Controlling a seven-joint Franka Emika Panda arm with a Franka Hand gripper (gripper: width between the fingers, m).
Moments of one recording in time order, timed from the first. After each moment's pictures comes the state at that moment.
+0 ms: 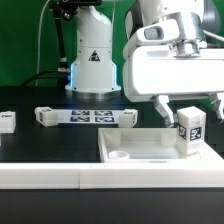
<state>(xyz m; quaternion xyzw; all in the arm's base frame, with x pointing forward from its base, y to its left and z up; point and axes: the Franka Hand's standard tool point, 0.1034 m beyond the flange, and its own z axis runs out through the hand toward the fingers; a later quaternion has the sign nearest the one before) 0.621 0.123 0.088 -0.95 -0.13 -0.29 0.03</state>
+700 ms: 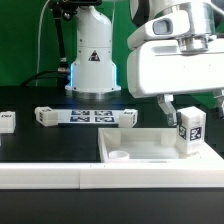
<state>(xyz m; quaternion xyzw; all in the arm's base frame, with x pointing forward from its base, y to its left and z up) 0.622 0.121 0.085 -0.98 -0.14 -0.16 0.04</state>
